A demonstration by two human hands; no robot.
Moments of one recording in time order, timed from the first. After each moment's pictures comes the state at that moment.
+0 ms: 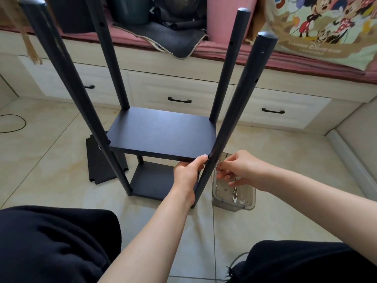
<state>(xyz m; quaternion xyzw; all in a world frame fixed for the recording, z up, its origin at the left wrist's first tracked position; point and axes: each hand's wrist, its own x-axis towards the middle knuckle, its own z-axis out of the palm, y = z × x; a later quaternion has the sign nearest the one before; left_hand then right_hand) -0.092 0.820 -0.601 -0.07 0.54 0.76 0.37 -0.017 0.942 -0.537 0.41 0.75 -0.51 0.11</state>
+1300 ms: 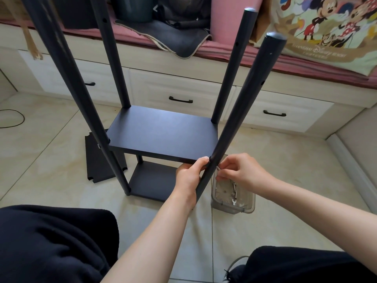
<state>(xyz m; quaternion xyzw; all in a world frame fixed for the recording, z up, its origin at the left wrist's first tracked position) -0.091 0.825 -0.610 -0.05 0.53 0.76 0.38 -0.007 0.947 -0.550 0.26 0.88 -0.41 0.03</state>
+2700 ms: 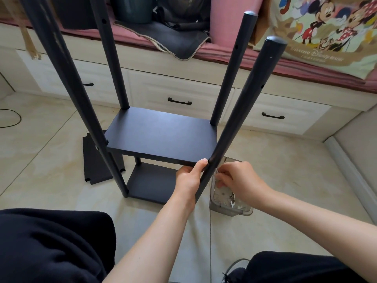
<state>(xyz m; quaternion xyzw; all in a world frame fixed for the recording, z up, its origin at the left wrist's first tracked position) -0.091 0.830 -0.621 -0.03 0.55 0.75 0.37 -0.006 0.938 -0.560 0.20 0.95 -0.22 0.02</state>
